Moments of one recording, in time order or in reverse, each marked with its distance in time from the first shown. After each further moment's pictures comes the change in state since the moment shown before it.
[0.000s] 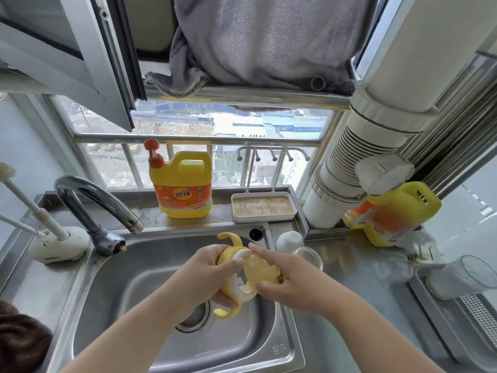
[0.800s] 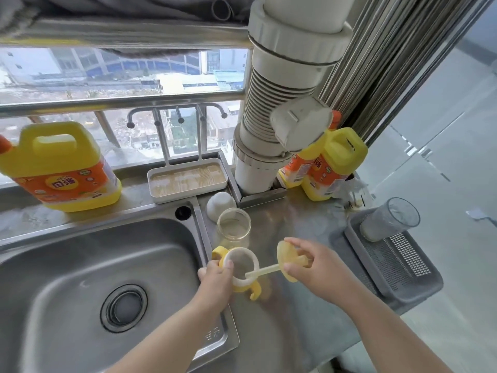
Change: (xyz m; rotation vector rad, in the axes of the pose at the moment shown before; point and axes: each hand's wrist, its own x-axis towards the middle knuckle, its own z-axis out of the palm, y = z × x) left_hand 0.119 -0.088 0.176 0.108 0.100 -0.273; right_hand -0.083 0.151 -0.057 0.158 0.330 0.473
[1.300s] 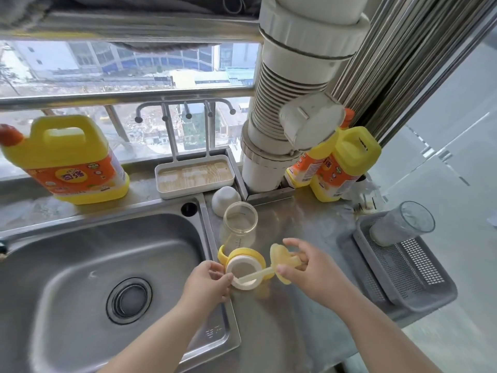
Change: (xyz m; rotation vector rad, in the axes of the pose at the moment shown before) left_hand -0.001 -0.012 -0.020 -0.078 0.043 0.061; right_hand 0.014 0.013 0.018 0.127 -0.069 0.004
